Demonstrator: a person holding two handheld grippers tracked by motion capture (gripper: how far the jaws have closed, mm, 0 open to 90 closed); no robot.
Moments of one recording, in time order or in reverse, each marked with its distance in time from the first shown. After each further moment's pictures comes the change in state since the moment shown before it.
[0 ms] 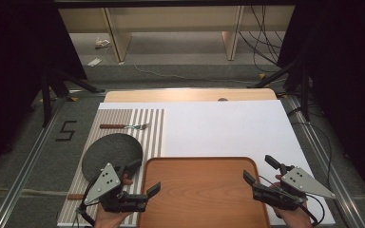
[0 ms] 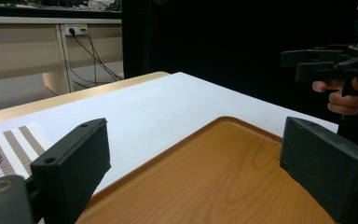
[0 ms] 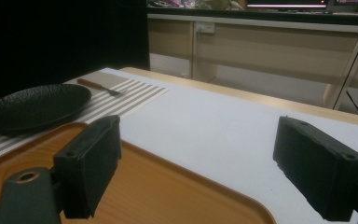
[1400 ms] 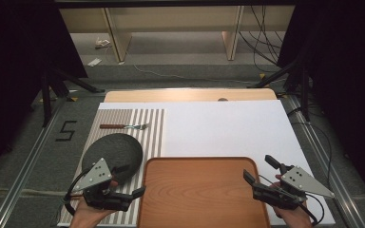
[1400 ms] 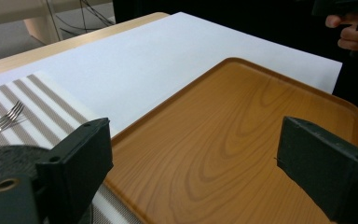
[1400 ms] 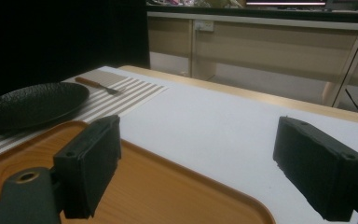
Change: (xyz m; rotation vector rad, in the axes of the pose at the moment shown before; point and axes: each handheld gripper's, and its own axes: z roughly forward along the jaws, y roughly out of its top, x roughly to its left) left arm 0.033 0.006 -0.023 0.271 -0.030 0.019; right arm -0.001 -0.001 0.001 0.007 -0.003 0.001
